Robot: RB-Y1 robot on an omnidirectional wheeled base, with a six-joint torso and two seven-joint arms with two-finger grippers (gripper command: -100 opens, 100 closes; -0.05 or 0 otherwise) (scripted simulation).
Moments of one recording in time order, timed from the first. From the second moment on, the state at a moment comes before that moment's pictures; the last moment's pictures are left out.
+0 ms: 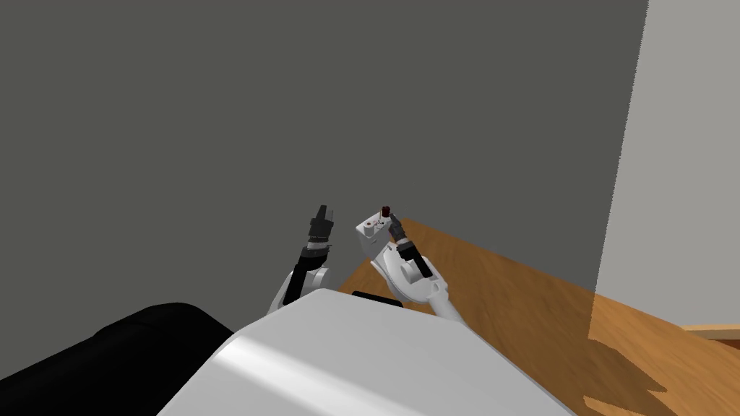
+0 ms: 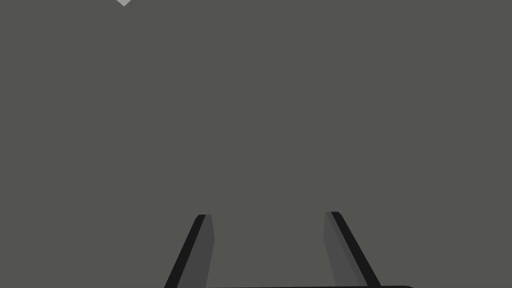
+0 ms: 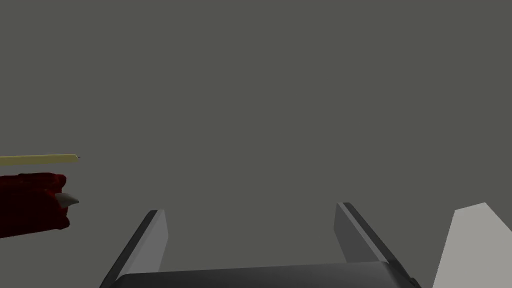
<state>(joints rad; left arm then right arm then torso) 0.49 0.04 -0.03 -2.38 -0.04 -0.40 -0.09 -0.03 -0.25 0.41 -1.83 -0.13 -0.22 0.05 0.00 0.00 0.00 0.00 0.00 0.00</state>
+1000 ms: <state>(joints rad) 0.49 0.04 -0.03 -2.38 -0.04 -0.40 -0.09 -0.24 -0.30 0.52 -1.57 -0.15 -0.10 0.09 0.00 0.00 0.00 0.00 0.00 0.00</state>
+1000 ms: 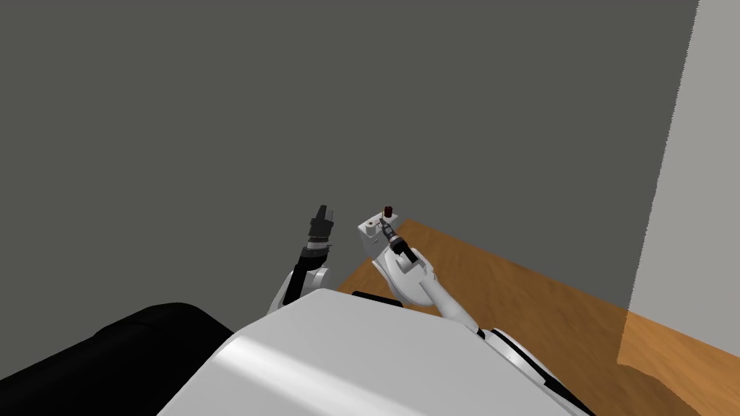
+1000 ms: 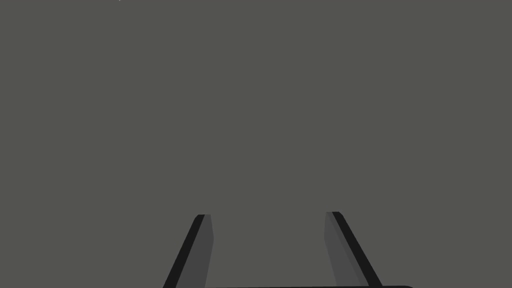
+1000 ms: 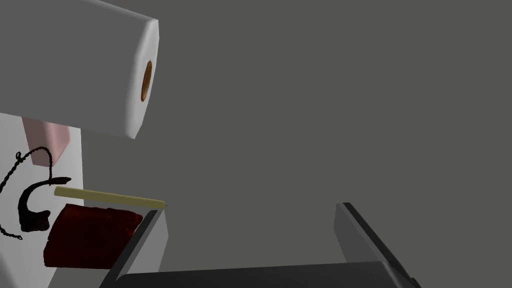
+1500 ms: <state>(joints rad) 0.49 0.04 -0.03 -2.38 -0.04 -0.40 -0.09 -0.33 -0.33 0.57 -1.43 -0.15 -0.04 0.11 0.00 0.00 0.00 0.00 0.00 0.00</state>
